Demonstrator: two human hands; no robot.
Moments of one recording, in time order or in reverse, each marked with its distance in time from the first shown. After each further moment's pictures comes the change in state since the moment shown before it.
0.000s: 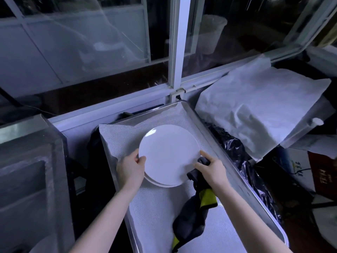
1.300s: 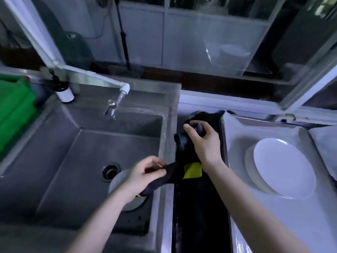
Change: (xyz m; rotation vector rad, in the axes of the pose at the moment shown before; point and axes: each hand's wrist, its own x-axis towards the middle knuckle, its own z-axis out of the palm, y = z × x) left_hand -0.133 -0.224 -0.249 -0.625 -0.122 -0.132; right_hand -0.198 -0.204 0.256 0.161 -0.394 -0.411
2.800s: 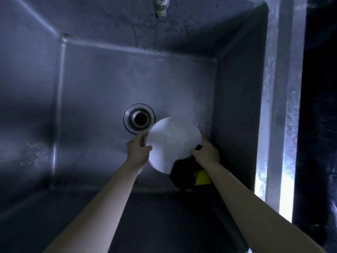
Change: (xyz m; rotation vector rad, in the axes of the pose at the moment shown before) left_hand 0.092 -0.341 -0.168 -0.108 0.319 -0.798; right_hand -0.050 0.294 0.279 -0.578 -0.474 0.845
